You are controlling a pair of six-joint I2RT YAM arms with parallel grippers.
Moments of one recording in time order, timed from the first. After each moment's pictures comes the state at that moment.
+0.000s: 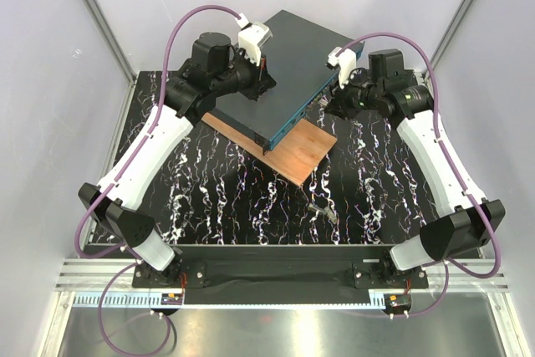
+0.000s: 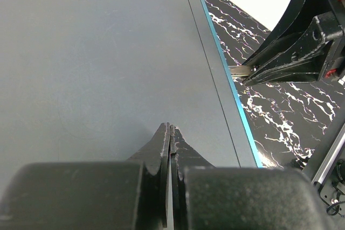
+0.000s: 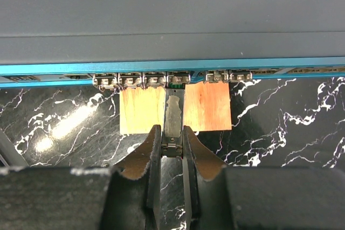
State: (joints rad) left arm -0.55 1.61 1.87 -0.60 0.32 -0.04; right arm 0.30 1.49 1.64 -0.79 -0.46 -0.37
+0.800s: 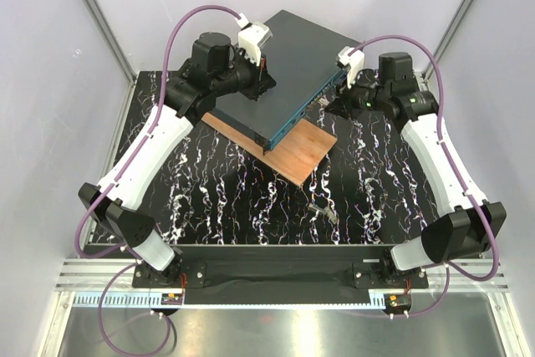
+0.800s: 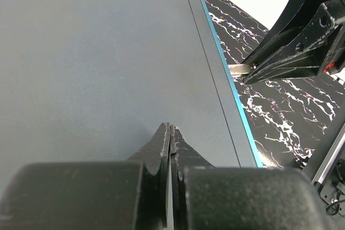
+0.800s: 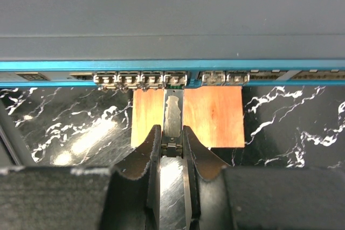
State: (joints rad) left arm -0.55 1.61 1.87 -0.60 0.32 -0.04; right arm 0.23 1.46 1.55 -0.68 -0.63 -0.33
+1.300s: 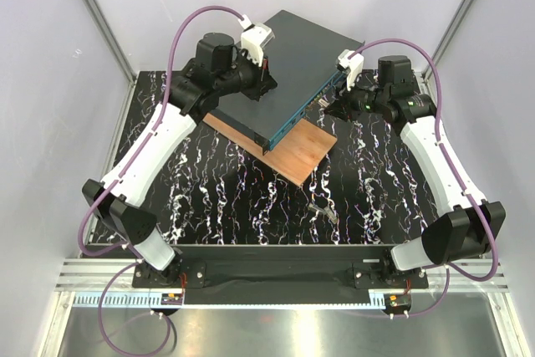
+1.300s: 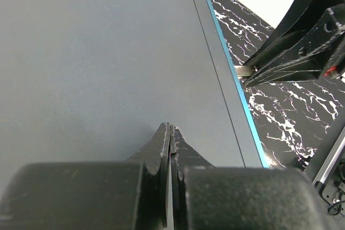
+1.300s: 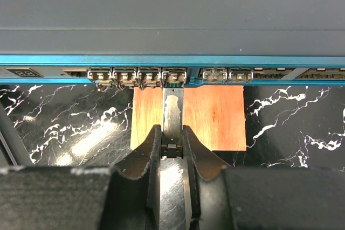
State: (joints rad) left arm -0.55 1.63 1.87 -0.60 0.32 -0.04; right arm 0.22 1.45 1.49 -0.61 -0.65 -0.33
